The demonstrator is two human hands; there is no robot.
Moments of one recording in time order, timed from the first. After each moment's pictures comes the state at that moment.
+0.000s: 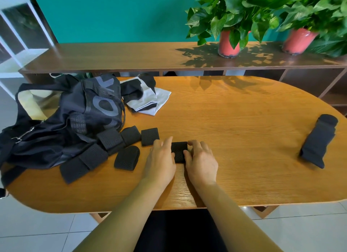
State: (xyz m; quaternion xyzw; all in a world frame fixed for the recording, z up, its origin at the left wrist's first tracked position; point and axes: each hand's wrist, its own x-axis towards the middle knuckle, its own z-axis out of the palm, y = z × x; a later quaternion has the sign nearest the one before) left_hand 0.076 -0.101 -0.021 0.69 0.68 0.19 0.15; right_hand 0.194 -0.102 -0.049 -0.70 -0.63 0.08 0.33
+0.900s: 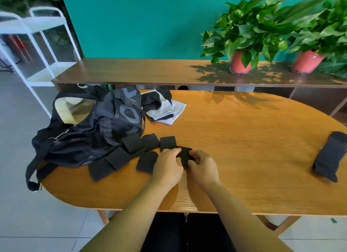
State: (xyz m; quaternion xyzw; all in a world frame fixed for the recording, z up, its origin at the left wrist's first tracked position) left_hand 0.044 -0.113 -0.002 0.65 0.67 0.26 0.24; right_hand 0.164 -0.104 -0.028 -0.67 -0.58 0.32 0.33
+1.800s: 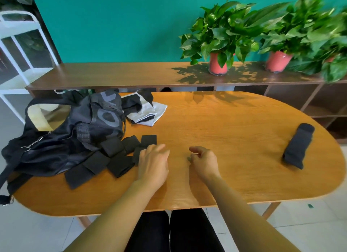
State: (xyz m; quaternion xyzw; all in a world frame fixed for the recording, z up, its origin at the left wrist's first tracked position) left_hand 0.054 -0.114 0.000 0.77 0.62 0.16 0.01; right_hand 0.216 -0.101 -0.020 -0.69 -0.53 0.32 0.37
